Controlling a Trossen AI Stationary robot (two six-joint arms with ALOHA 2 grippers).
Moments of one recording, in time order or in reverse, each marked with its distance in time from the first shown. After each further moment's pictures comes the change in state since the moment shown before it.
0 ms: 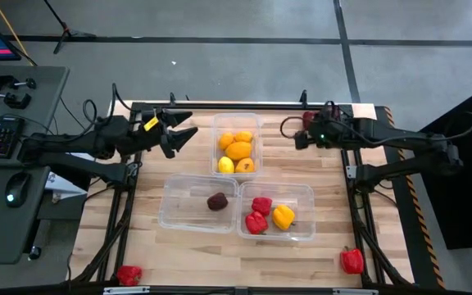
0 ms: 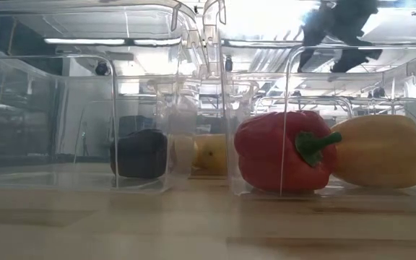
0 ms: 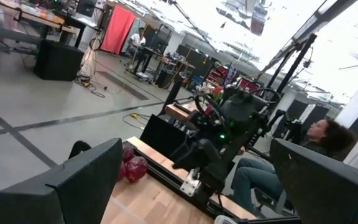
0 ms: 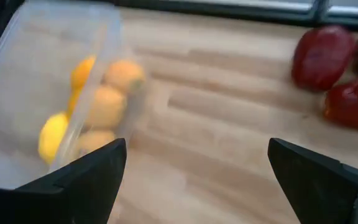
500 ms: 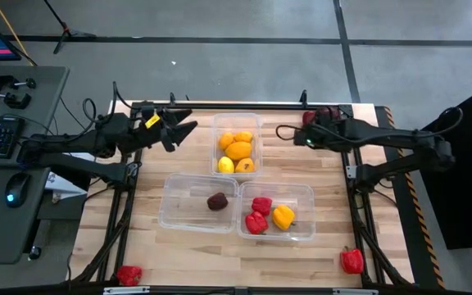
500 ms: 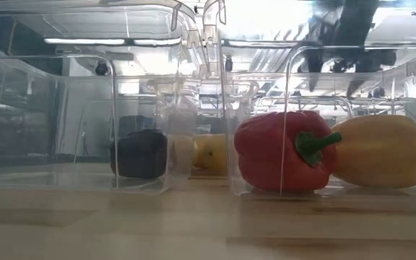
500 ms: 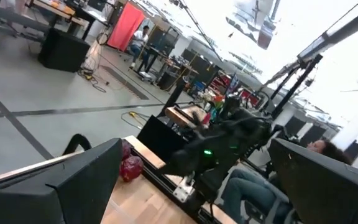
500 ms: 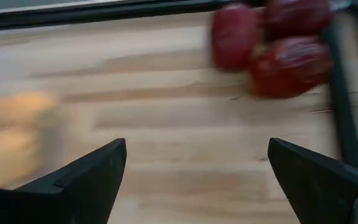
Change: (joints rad) left arm 0.039 0.001 0.000 0.001 0.005 -0.114; right arm -0.035 0.131 0.000 -0.174 0.127 0.317
